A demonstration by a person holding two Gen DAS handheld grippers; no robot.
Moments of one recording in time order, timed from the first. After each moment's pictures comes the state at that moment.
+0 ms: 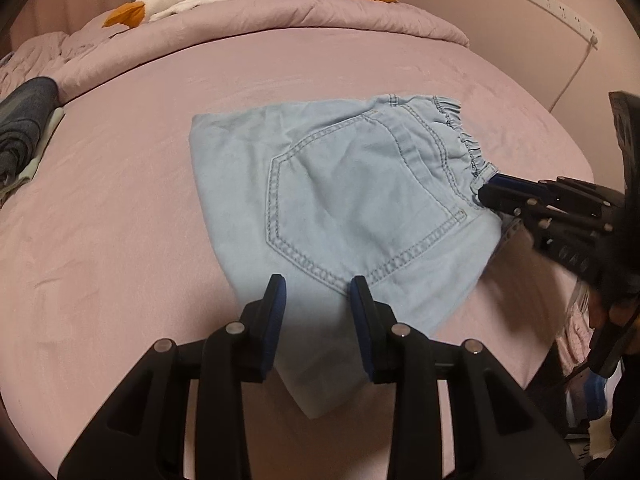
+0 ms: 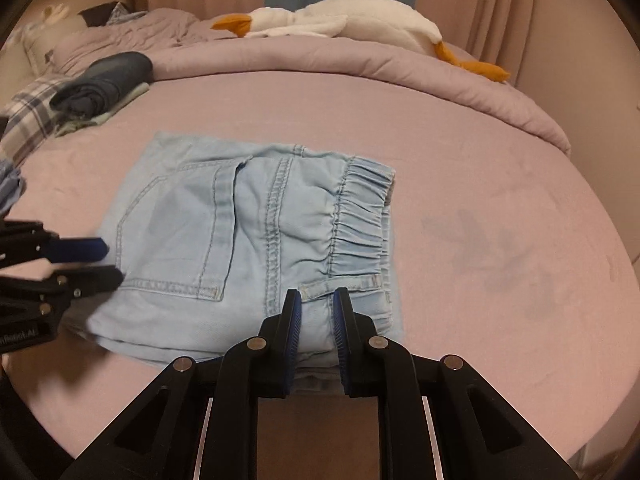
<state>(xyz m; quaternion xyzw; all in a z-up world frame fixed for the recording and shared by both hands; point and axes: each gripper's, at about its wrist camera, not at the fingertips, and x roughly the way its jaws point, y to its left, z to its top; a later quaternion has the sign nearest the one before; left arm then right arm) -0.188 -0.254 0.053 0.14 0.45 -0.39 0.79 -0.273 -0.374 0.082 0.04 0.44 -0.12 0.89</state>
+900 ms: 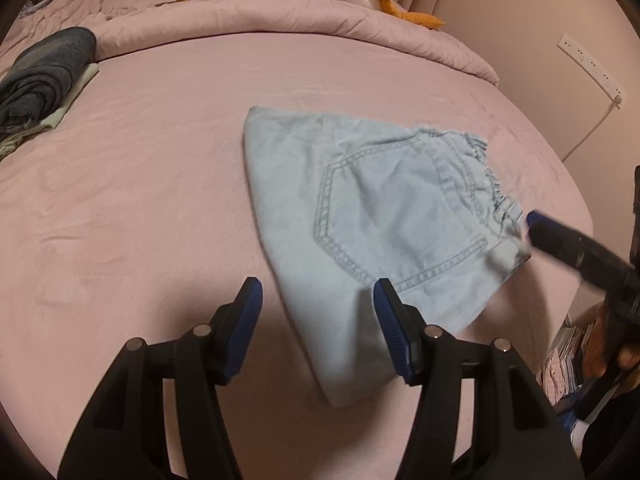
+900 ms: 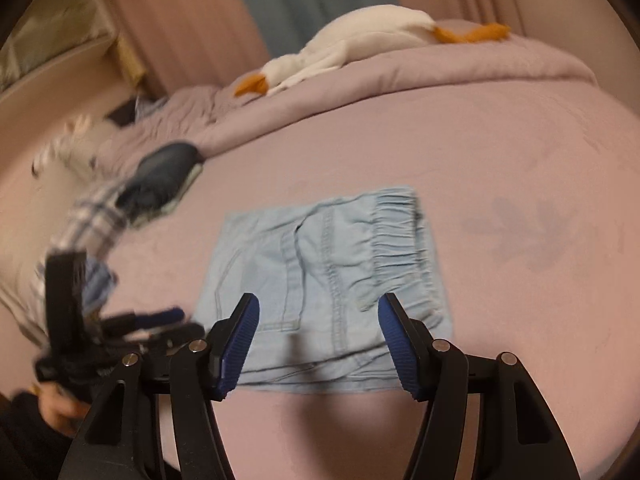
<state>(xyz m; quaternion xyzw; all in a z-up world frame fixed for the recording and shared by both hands) -0.178 -0.230 0.063 0.07 0.47 -0.35 0.80 -0.294 -0.385 0.101 0.19 0.36 -0.01 0.91</state>
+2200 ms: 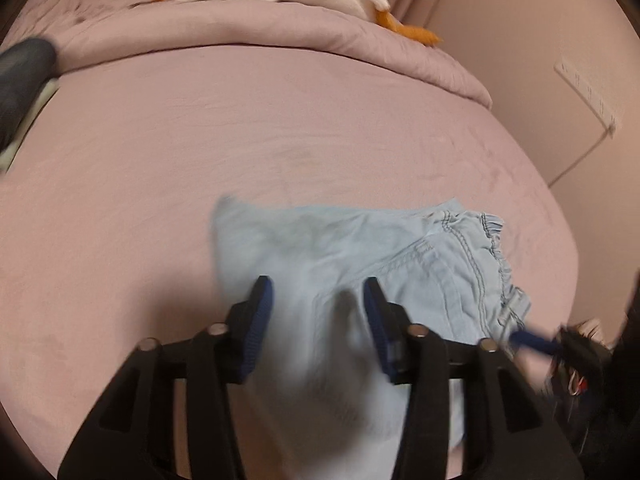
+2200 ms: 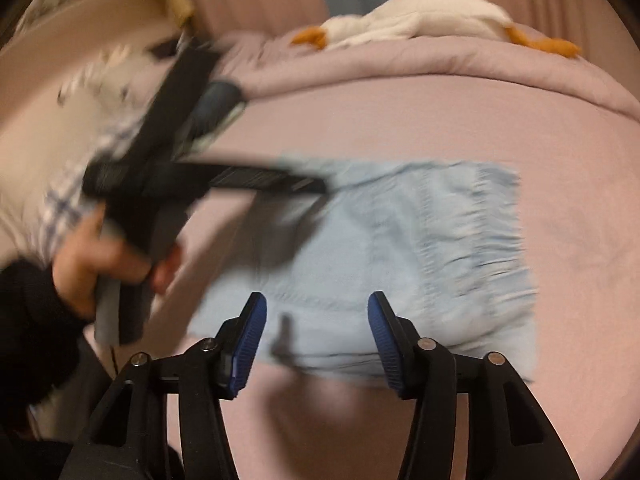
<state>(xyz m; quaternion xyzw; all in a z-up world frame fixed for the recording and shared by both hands) -0.112 -0.265 0.072 0.02 0.48 -0.38 0.79 -0.269 -0.373 0.094 0.17 0.39 0.03 0.90</state>
